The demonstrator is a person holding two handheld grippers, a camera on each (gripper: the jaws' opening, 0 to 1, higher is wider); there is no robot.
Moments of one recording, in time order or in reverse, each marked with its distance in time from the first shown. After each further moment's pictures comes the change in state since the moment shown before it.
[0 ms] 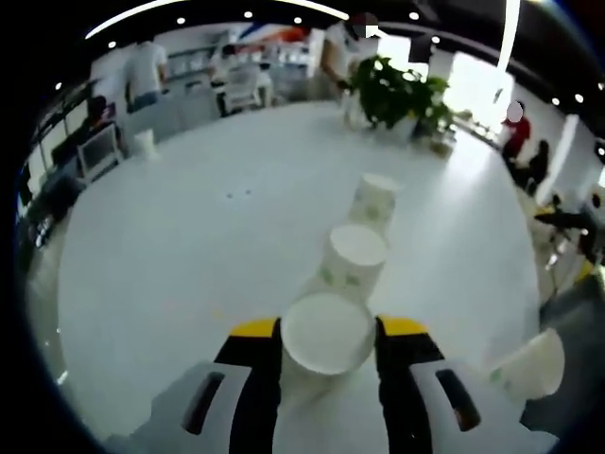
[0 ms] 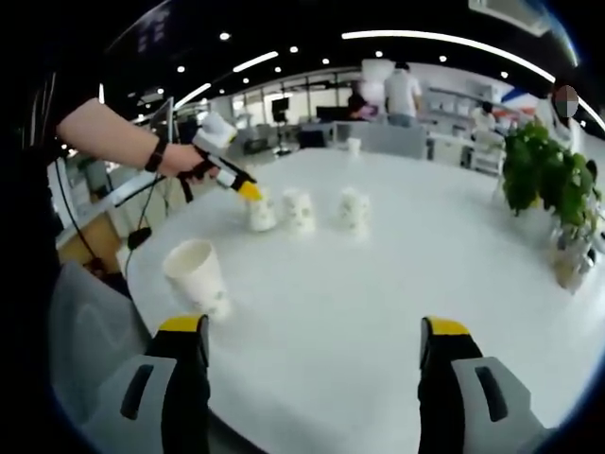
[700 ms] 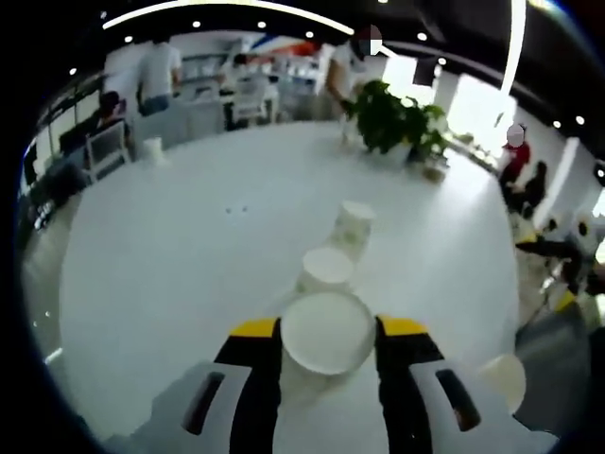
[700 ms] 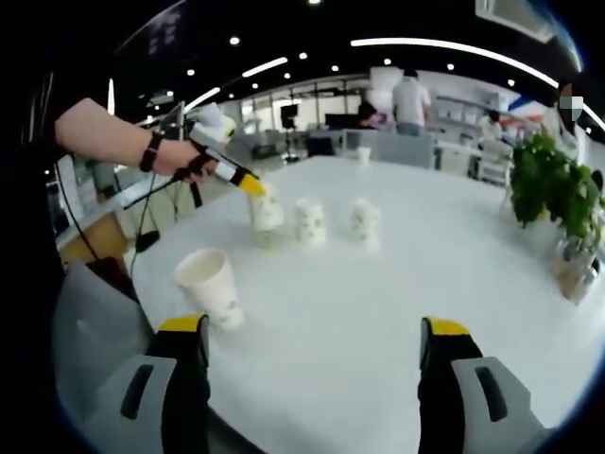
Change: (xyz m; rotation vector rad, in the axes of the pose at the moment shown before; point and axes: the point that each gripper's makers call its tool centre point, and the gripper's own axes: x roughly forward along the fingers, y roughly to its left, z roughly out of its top) left arm -0.034 -0.028 0.017 -0.073 -0.077 -0.010; right arm -0.001 0.016 0.009 -0.022 -0.030 0.033
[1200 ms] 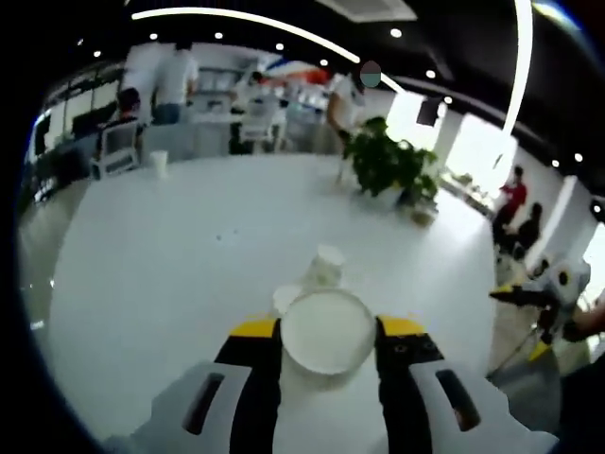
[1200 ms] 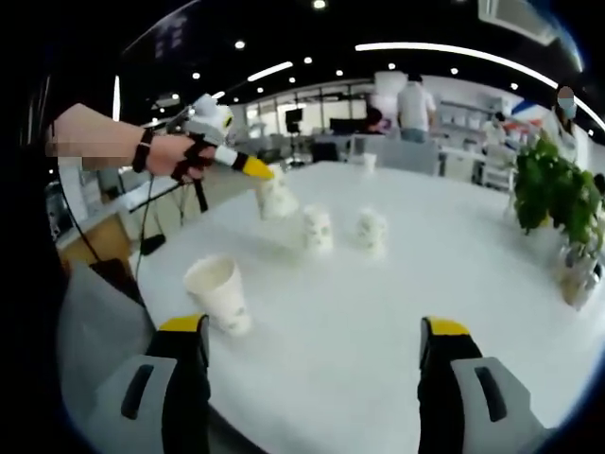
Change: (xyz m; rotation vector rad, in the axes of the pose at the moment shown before) left arm -0.029 -0.033 0.043 -0.123 -0.179 -0.035; right arm -0.004 0.009 0.011 -0.011 -0.031 0.017
